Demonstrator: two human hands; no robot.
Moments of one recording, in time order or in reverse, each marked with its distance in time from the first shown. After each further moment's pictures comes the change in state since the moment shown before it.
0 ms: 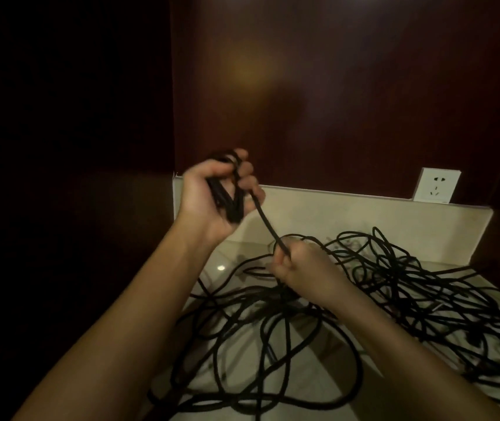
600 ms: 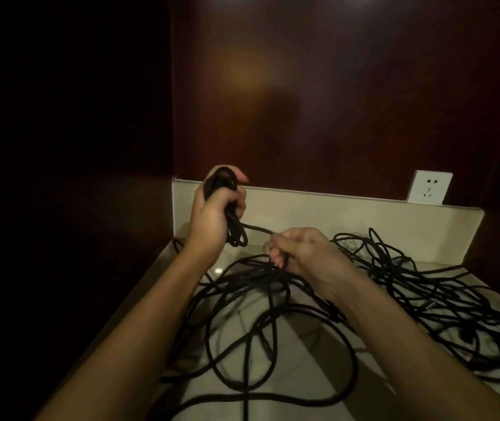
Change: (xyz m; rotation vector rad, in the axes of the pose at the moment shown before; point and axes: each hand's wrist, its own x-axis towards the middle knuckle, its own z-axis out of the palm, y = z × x) left_hand -0.006 -0.019 -0.031 0.686 0.005 0.469; right_hand 0.007 -0.014 -0.008 0.959 -0.059 0.223
